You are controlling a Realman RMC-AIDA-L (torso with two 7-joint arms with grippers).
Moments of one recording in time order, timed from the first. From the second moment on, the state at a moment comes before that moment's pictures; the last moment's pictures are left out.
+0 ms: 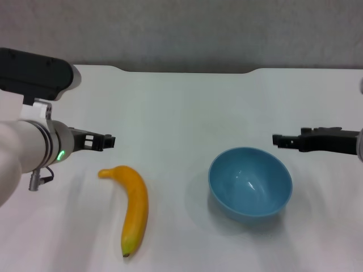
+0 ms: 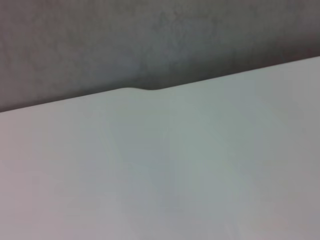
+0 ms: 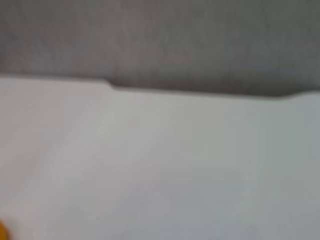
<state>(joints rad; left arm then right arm) -0.38 -2.03 -1.32 -1.45 -0.07 0.88 2.81 0.43 2.00 -1.33 -0.94 1.14 0.81 -0.89</state>
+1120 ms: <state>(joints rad) -0.40 -2.03 -1.32 -1.44 -0.07 0.86 2.82 0.66 2.01 -1.30 -0.67 0.85 0.88 -0.63</state>
